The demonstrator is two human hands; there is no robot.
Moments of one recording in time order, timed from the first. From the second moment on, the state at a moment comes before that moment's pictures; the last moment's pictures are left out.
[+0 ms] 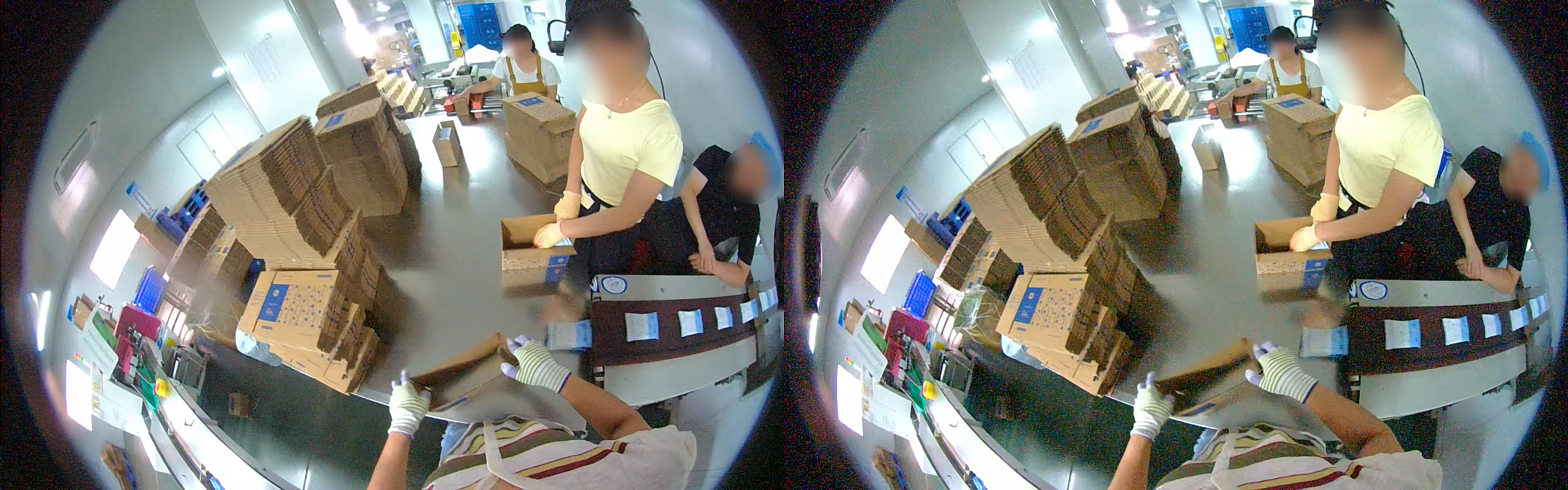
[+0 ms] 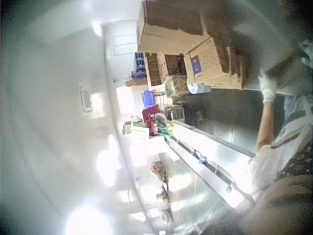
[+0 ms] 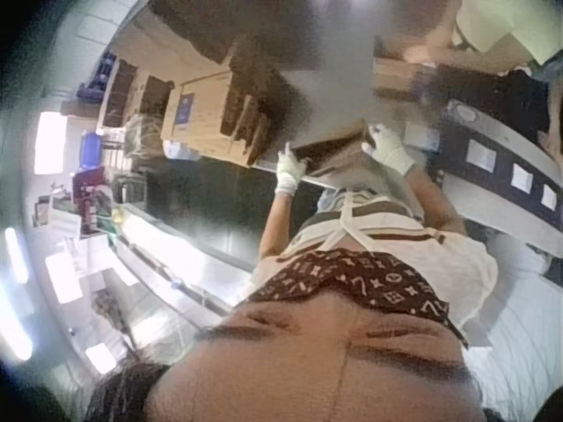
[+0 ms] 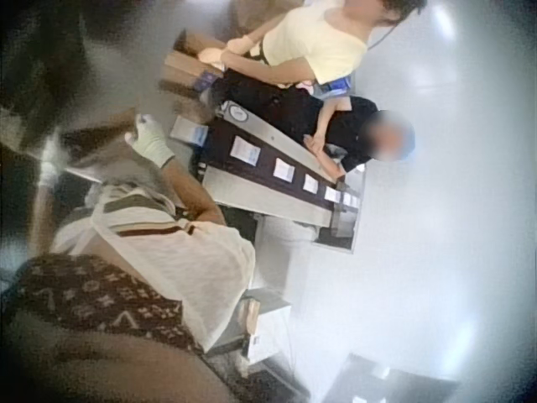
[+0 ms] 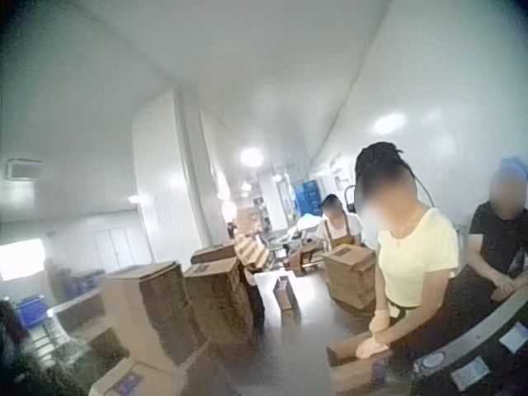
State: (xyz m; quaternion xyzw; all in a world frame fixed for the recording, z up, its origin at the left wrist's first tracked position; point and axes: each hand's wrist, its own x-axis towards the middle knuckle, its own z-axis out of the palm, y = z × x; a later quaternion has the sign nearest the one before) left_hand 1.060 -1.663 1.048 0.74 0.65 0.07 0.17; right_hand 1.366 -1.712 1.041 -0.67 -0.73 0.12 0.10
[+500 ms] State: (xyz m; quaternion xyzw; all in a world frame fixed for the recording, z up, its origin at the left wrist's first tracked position) left_hand 1.125 -1.632 1.053 0.85 0.46 -0.11 0.25; right_hand 1.338 -1.658 1.061 -0.59 -0.76 0.27 -0.02
